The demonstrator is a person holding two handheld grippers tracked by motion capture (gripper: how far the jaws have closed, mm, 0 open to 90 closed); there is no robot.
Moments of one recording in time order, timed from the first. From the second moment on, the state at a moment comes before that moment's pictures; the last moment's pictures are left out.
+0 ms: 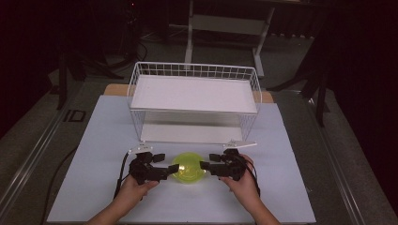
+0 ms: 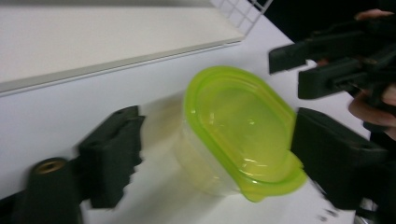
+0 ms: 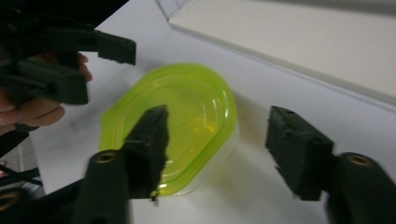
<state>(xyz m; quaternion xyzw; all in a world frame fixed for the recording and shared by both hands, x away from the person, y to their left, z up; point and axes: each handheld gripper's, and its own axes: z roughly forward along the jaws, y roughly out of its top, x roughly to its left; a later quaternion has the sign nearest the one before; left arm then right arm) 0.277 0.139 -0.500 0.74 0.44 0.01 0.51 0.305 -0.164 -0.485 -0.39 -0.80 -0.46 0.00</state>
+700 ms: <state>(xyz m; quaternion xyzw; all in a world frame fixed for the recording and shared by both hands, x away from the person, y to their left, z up) 0.274 0.140 -0.509 0.74 0.46 -0.05 0.48 0.302 -0.155 -0.495 -0.41 -0.80 -0.43 0.04</state>
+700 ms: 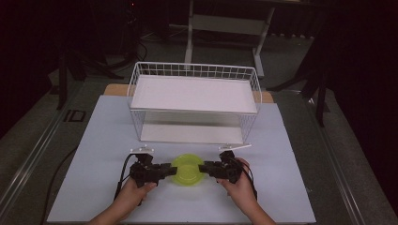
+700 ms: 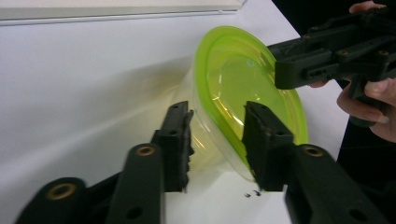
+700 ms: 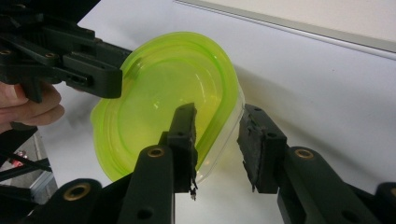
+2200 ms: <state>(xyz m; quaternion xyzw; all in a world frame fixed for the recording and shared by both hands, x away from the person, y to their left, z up) 0.316 0.125 -0.472 0.70 0.48 -0.01 0.54 0.327 -0.164 -0.464 -0.48 -0.73 -0.49 0.01</state>
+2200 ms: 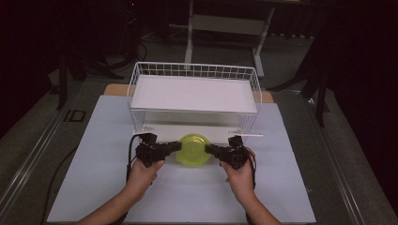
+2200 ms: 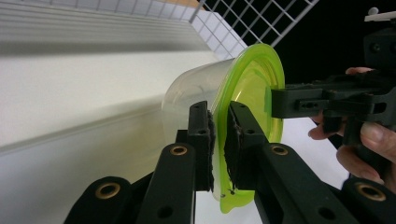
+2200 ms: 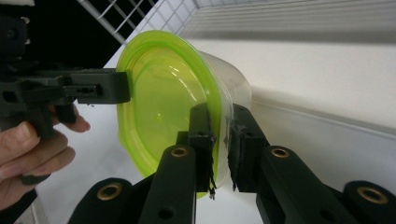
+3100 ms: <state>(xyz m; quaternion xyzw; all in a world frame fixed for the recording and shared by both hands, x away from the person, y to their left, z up) 0.371 0.115 -0.493 0.67 0.51 0.03 0.54 0.371 -0.159 -0.484 -0.52 -0.69 -0.50 -0.03</state>
